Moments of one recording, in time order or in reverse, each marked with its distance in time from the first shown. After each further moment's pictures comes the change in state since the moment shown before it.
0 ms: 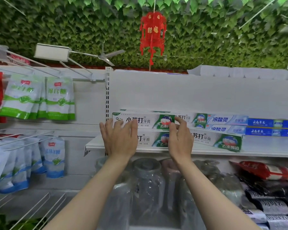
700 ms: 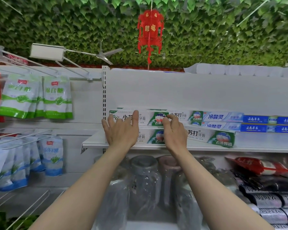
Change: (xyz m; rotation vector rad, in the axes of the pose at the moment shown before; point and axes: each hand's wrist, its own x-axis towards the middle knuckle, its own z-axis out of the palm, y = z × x) left_hand 0.013 0.032 -0.021 0.006 -0.305 -0.073; right_hand 0.017 0.000 -0.006 -0.092 -0.199 0.118
